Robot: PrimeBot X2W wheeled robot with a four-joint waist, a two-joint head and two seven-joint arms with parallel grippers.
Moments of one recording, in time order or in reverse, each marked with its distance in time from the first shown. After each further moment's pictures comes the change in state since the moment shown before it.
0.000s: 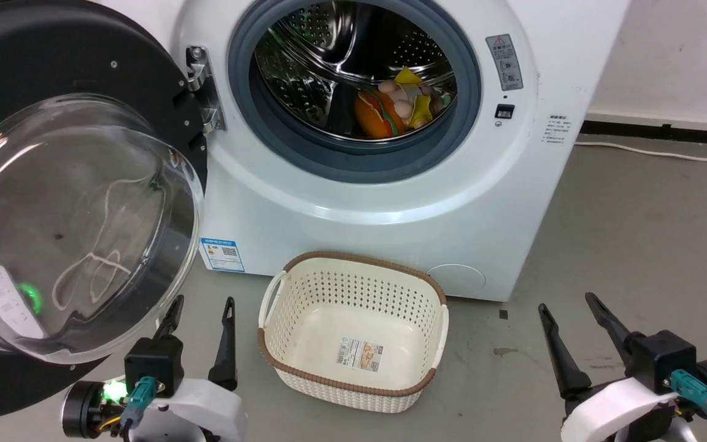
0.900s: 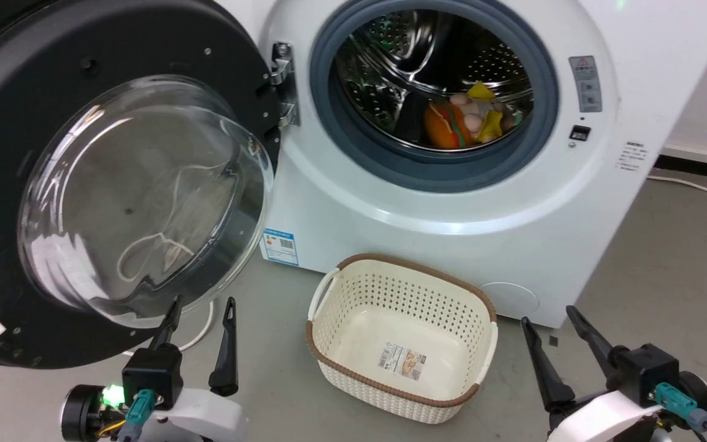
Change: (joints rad) left arm 0.021 0.004 -0.013 -0.018 -0.001 0.004 -0.054; right arm 0.011 0.000 0.040 0.050 0.039 0.000 -0.054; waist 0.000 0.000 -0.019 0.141
